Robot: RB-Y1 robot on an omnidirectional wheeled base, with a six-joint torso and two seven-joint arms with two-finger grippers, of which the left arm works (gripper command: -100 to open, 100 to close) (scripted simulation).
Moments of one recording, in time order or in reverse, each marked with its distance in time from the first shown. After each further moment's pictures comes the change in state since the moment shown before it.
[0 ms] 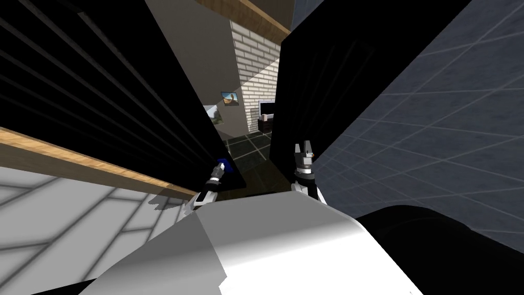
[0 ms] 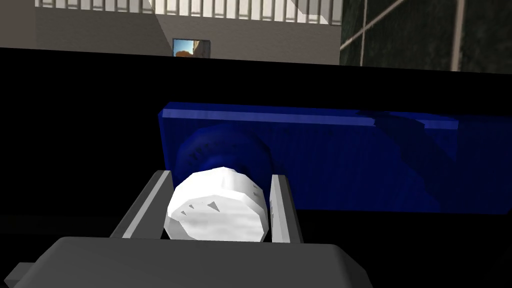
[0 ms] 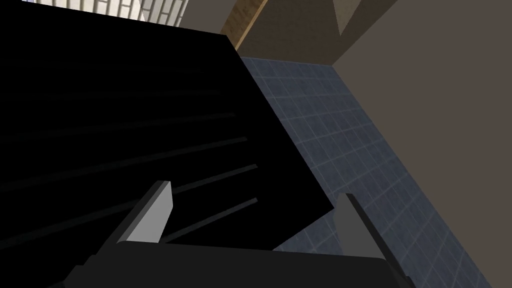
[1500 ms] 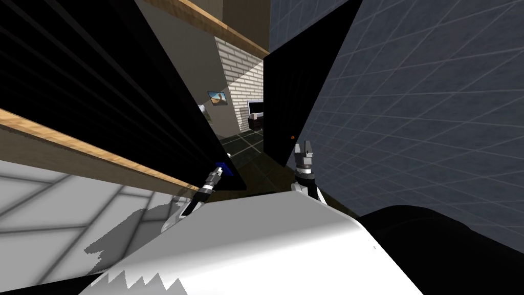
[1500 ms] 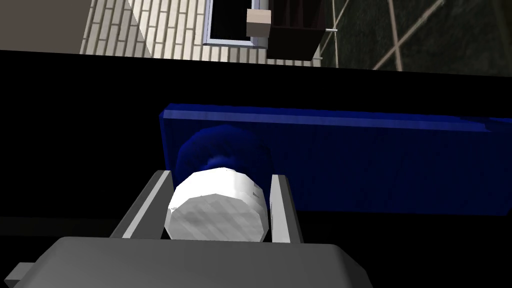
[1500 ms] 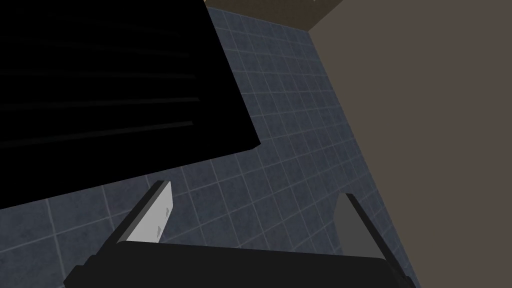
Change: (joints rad) arm 0.123 0.166 -0.089 -0.036 0.009 -0.168 0.114
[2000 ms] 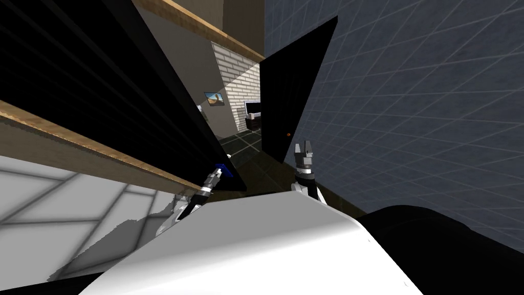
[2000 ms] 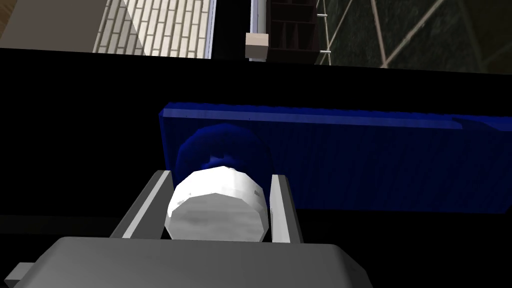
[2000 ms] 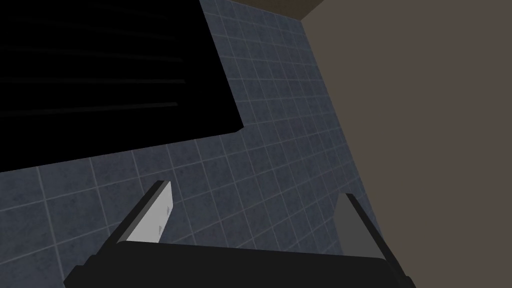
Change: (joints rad) arm 0.023 0.035 -0.019 0.010 0.000 -0.048 0.025
